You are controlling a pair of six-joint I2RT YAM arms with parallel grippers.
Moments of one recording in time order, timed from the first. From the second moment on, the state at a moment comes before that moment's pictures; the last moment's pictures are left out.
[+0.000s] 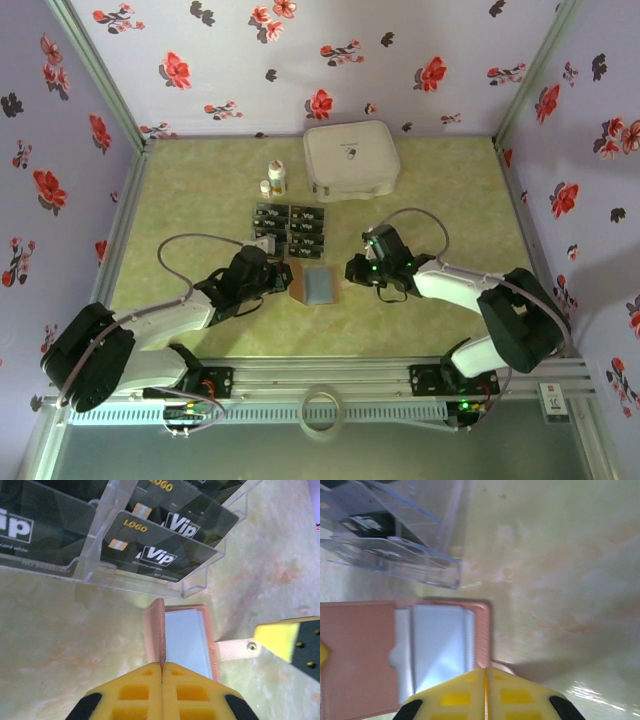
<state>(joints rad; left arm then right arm) -0.77 1.22 0.44 0.12 0.02 -0.85 0.64 1.44 0.64 -0.07 -0.30 0.77</state>
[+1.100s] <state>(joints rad) -0.77 1.42 0.62 -0.33 -0.17 -0.69 0.79 1.63 0.69 0.03 -0.28 0.80</state>
